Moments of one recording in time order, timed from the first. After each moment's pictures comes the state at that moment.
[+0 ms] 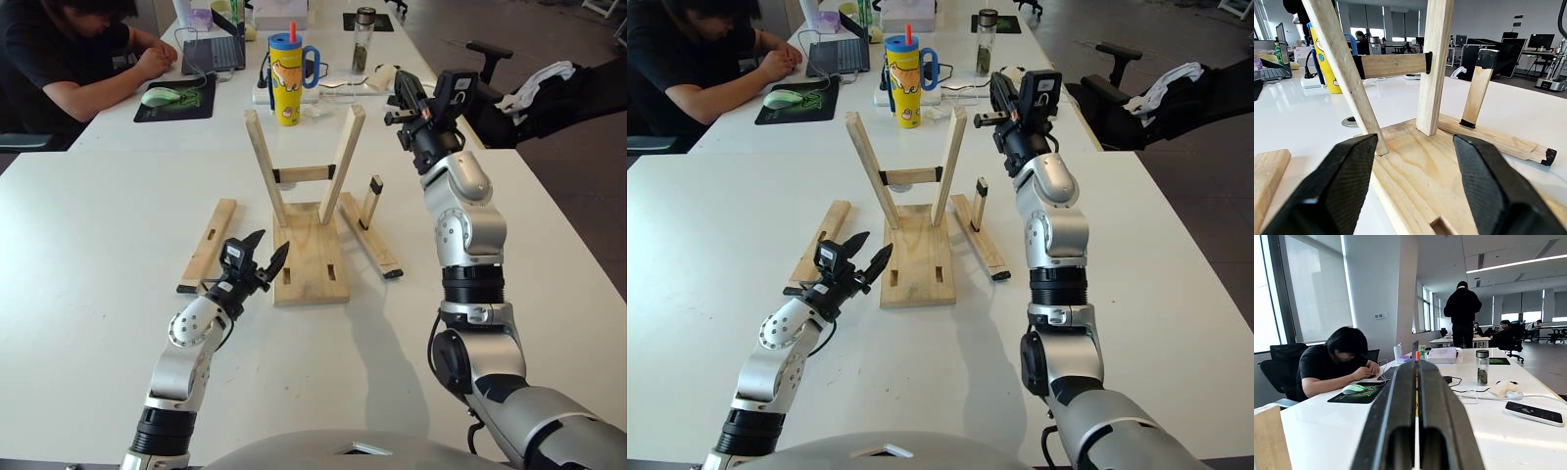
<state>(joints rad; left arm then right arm) 0.05 0.20 -0.10 -0.20 -0.20 0.11 -0.41 -0.72 -0.13 -0.15 0.25 0.29 0.14 0.24</state>
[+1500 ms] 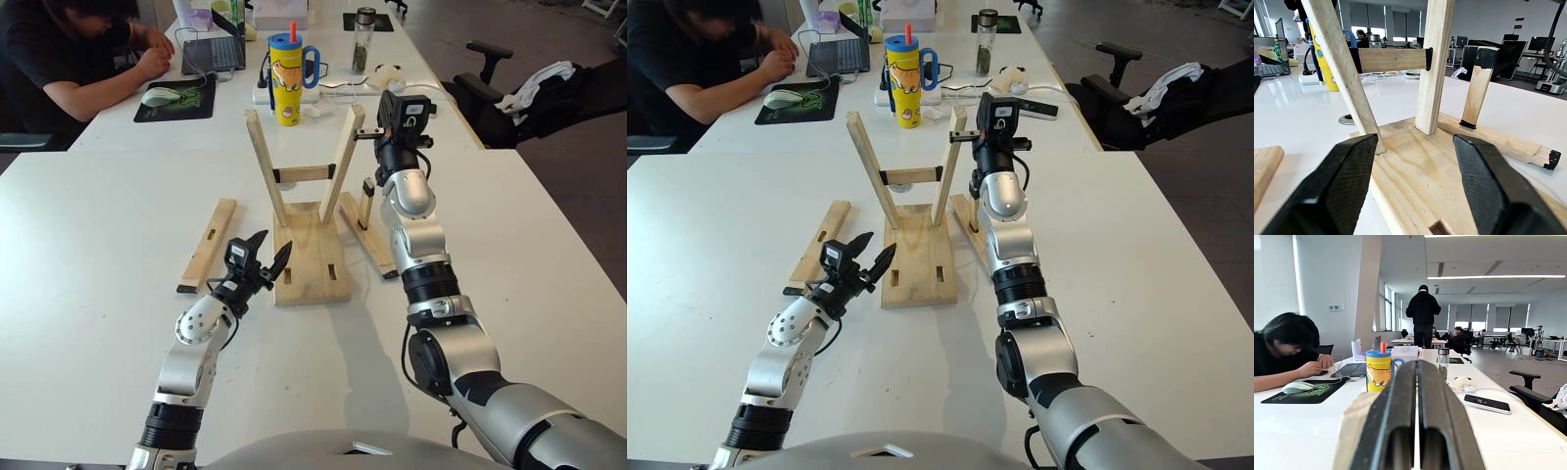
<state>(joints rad) 0.03 0.17 -0.10 -0.14 -0.19 0.09 -0.40 -0.77 -0.02 -0.07 0.46 0.03 -0.10 -0.06</state>
